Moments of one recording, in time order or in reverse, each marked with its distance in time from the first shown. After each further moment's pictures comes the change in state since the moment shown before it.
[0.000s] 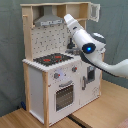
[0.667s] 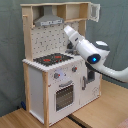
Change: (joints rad) arm 0.141 0.000 0.079 -0.119 -0.116 0.055 0.013
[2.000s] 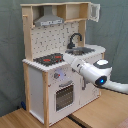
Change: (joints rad) arm 0.189 0.001 0.214 -0.198 -0.082 0.160 0.068
